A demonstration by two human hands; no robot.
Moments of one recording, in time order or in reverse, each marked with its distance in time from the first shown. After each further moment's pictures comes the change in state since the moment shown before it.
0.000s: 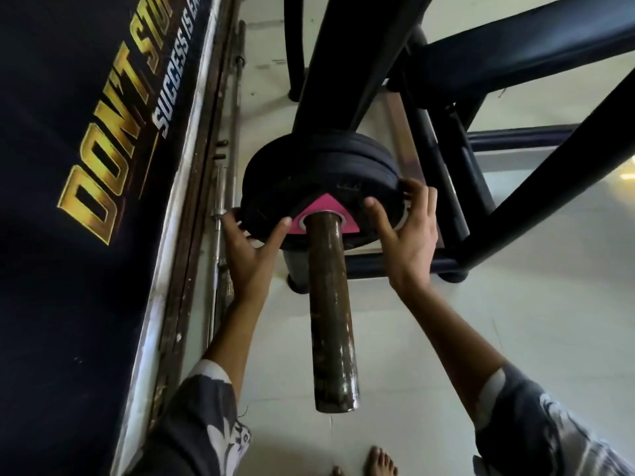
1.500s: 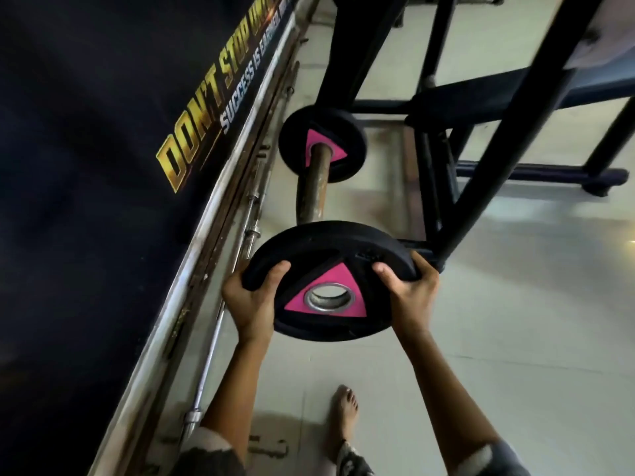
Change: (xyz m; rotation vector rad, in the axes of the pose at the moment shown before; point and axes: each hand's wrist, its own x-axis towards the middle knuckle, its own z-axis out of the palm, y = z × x) left_hand -0.336 0.152 -0.080 -0.242 0.303 0.018; right_hand -0.227 -0.047 -0.229 0.375 -0.121 0.136
